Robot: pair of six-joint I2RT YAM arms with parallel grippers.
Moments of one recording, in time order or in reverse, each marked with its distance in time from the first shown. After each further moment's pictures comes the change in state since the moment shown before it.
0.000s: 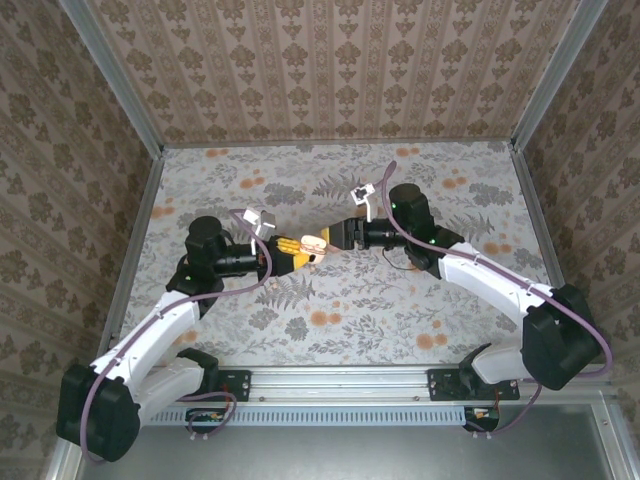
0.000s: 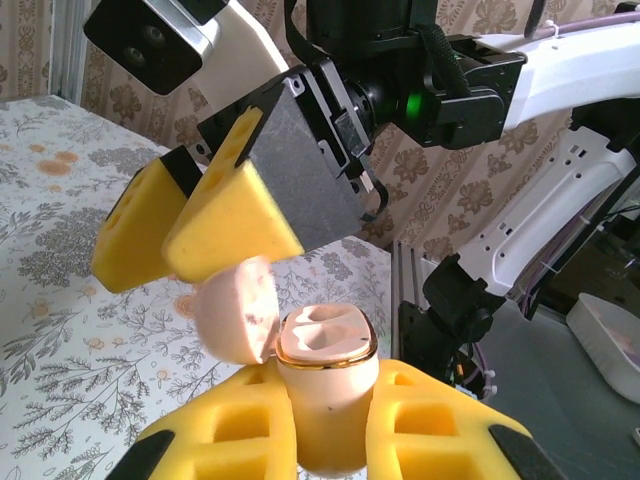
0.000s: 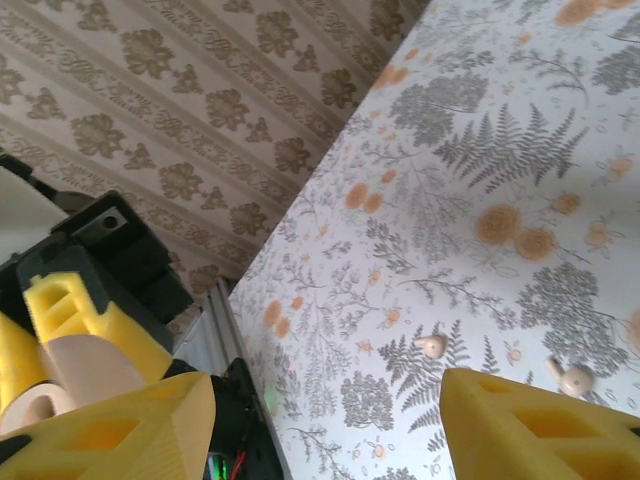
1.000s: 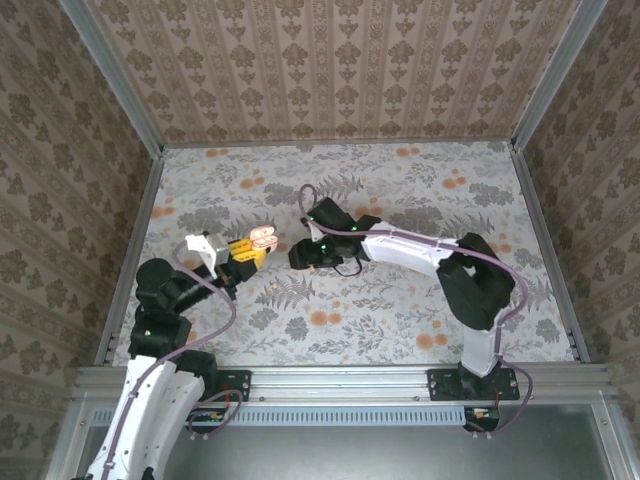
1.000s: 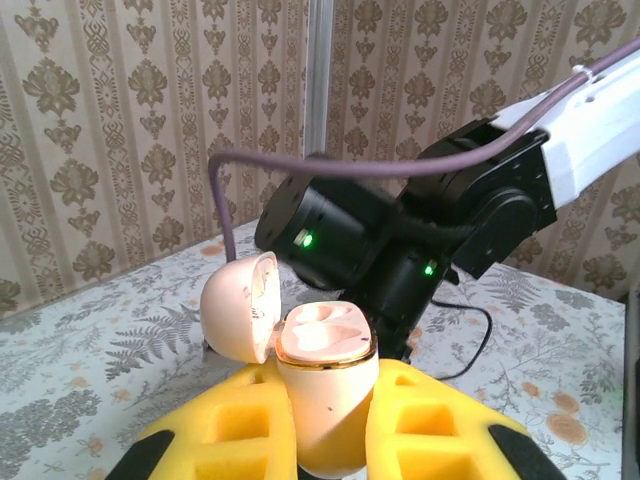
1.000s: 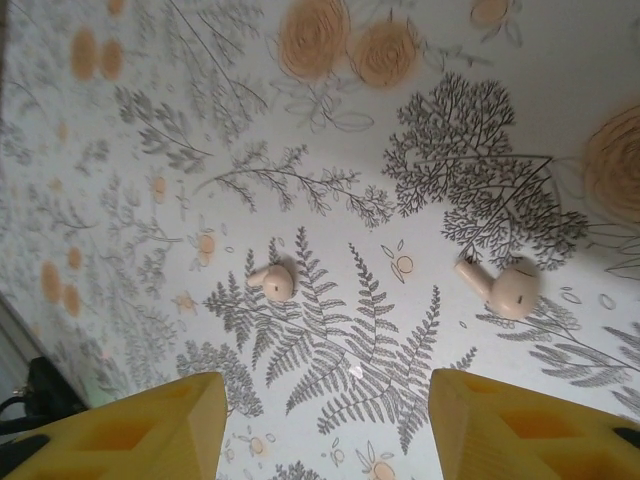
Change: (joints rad) left arm 0.211 -0.525 -0.068 -0.325 -0.291 0.227; right arm 0.234 0.530 0.435 -0.484 0.363 0.054
